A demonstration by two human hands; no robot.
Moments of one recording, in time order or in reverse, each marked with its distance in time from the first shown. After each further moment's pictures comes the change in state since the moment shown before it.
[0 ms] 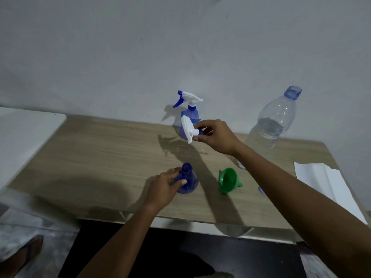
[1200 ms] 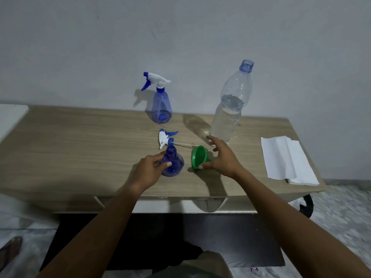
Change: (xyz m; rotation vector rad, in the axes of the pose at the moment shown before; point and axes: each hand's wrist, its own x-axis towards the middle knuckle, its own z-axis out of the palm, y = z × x) left_hand 0.004 0.003 0.039 0.005 -0.088 -0.002; right_hand -0.152 0.092 0.000 -0.024 0.081 0.349
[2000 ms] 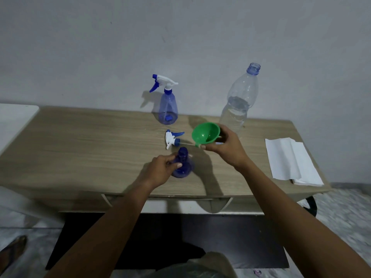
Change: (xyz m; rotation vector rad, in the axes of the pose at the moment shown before) left_hand 0.000 0.003 0.006 -0.032 -0.074 0.076; right_hand -0.002 -0.052 -0.014 0.460 0.134 -0.053
